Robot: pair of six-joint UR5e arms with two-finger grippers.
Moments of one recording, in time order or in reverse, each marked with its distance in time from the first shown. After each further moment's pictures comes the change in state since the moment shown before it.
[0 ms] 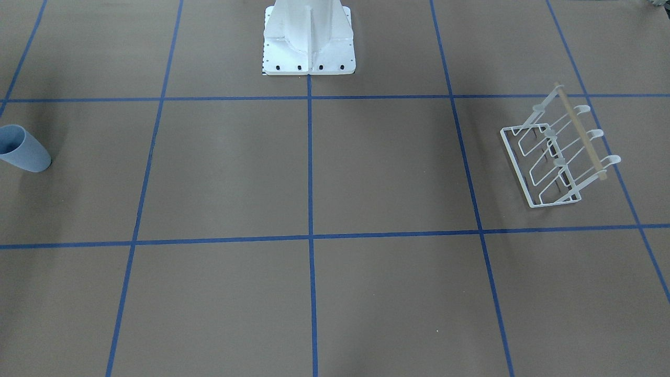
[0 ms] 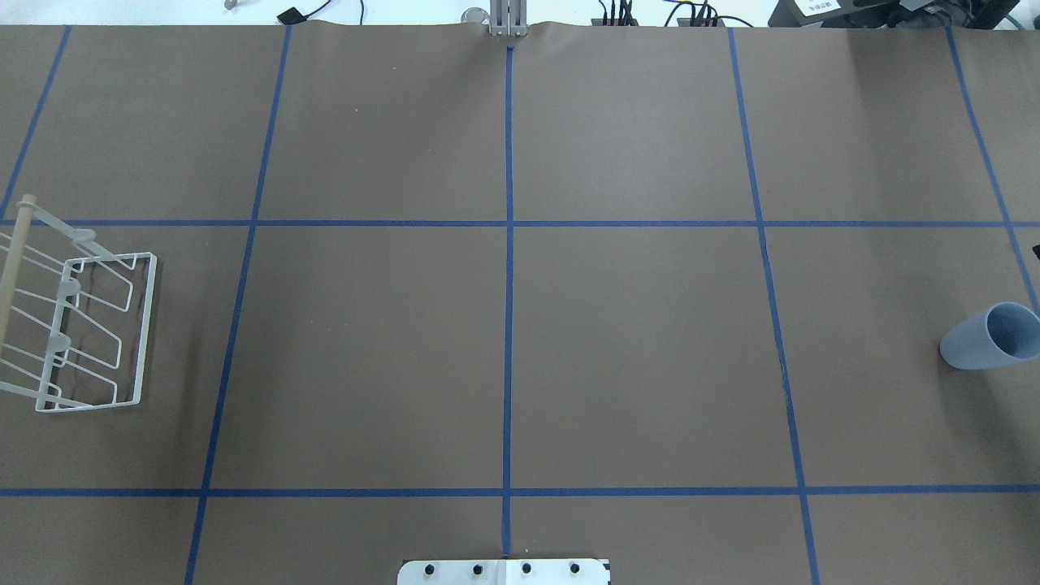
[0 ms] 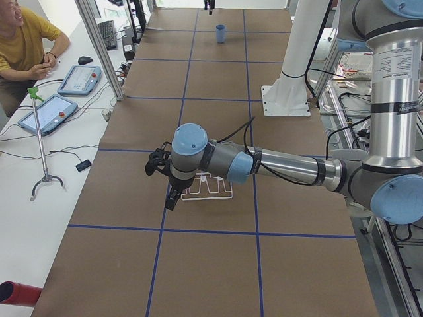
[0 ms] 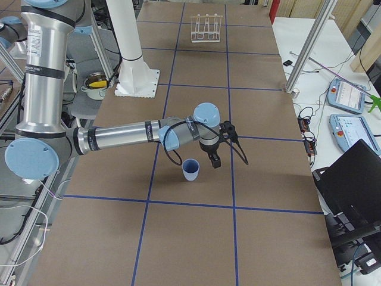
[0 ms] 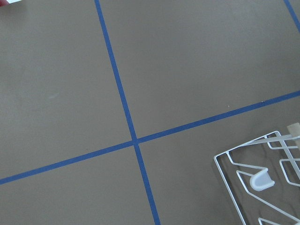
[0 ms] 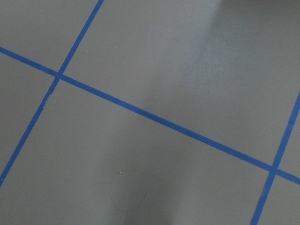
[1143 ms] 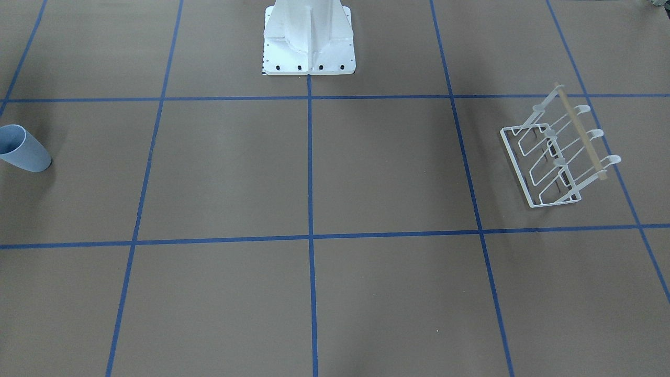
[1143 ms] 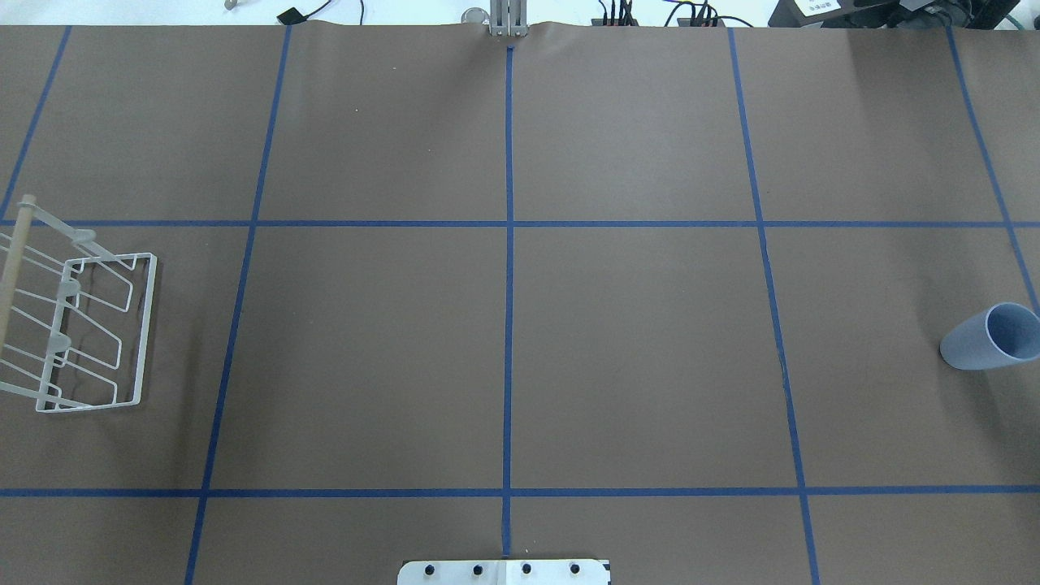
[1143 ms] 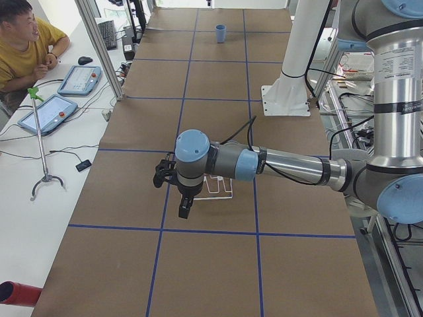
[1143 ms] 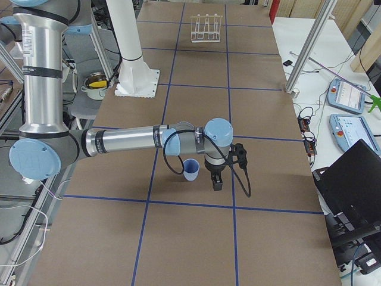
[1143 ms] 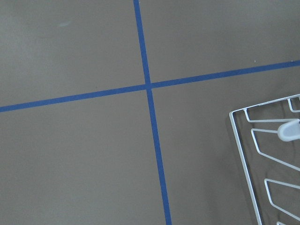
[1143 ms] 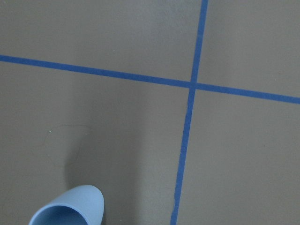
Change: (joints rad) left arm 0.000 0.004 -0.027 0.147 0.006 -0.002; right arm 0.181 0.141 -0.117 -0.274 -0.002 -0.100
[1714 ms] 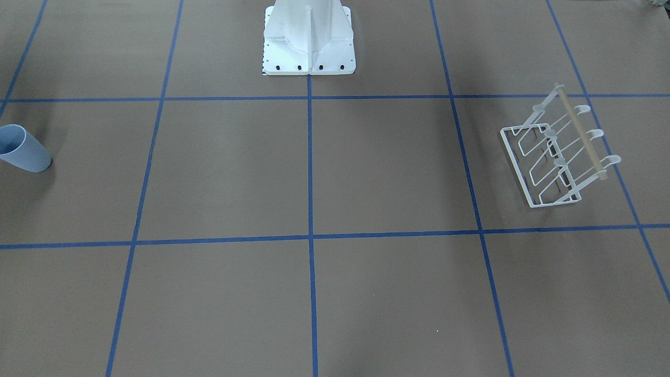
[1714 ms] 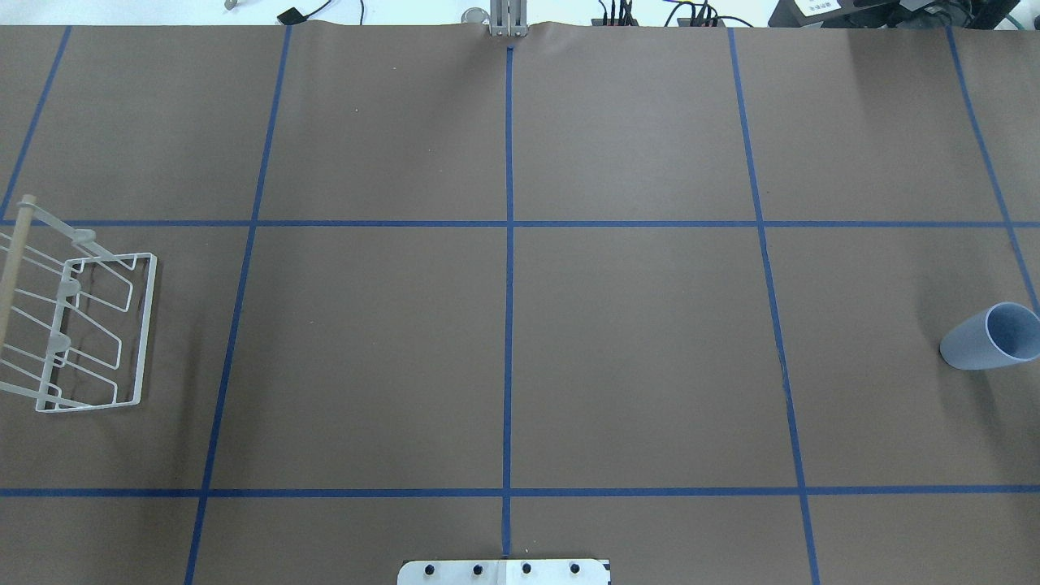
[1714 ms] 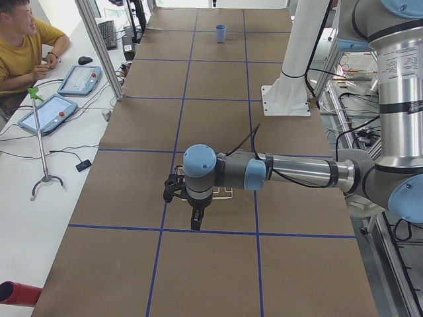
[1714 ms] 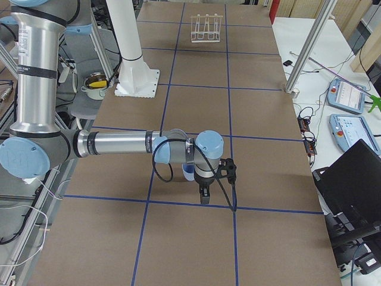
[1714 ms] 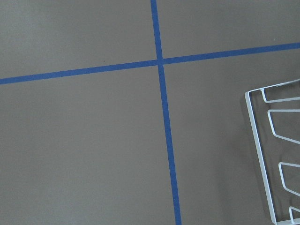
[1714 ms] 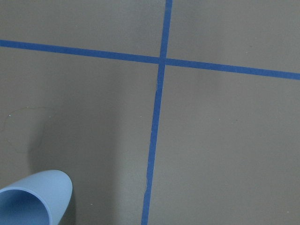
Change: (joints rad) left arm 0.001 0.082 0.006 0.041 -0.003 0.009; right arm 0.004 -0.091 -0.006 -0.051 -0.065 -0.010
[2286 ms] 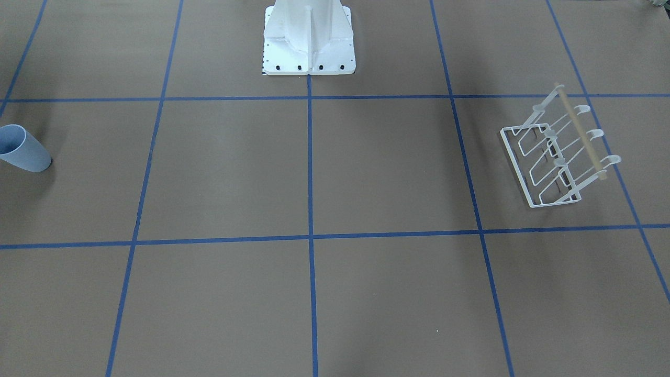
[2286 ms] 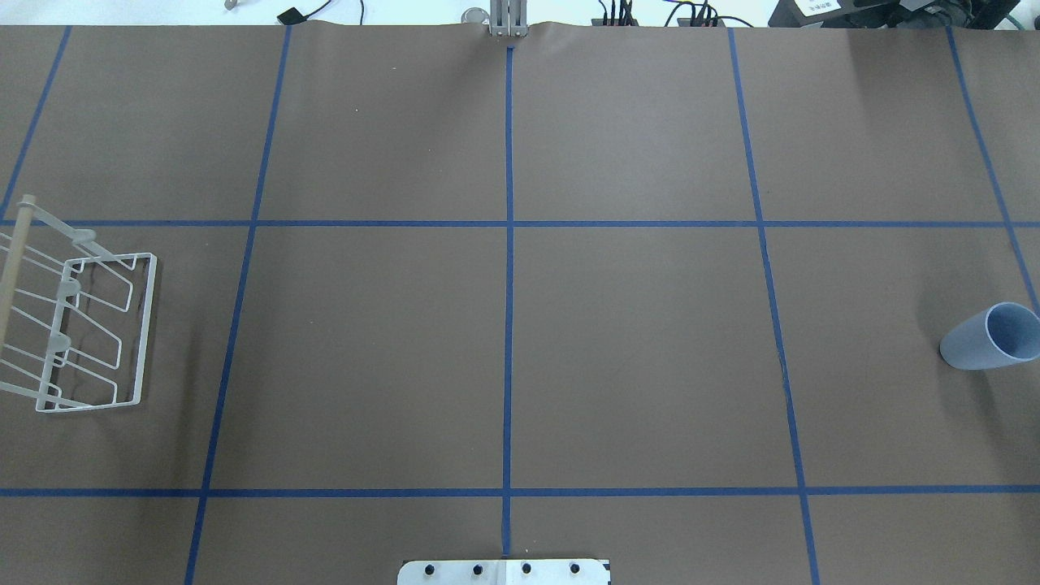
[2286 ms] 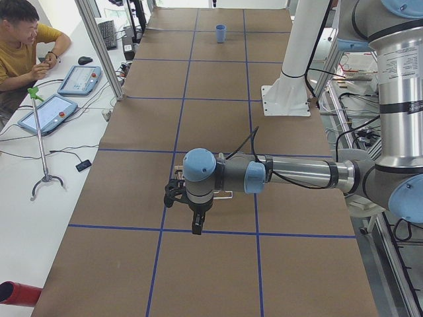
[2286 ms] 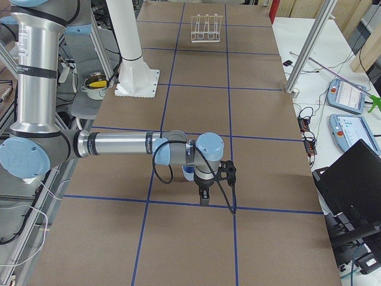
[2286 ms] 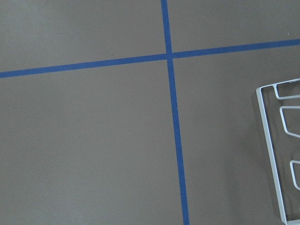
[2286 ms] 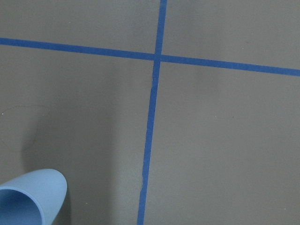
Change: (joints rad) left arm 0.000 0.002 0.023 0.004 0.017 0.003; right arm 0.002 0.002 -0.015 0.000 -0.014 0.000
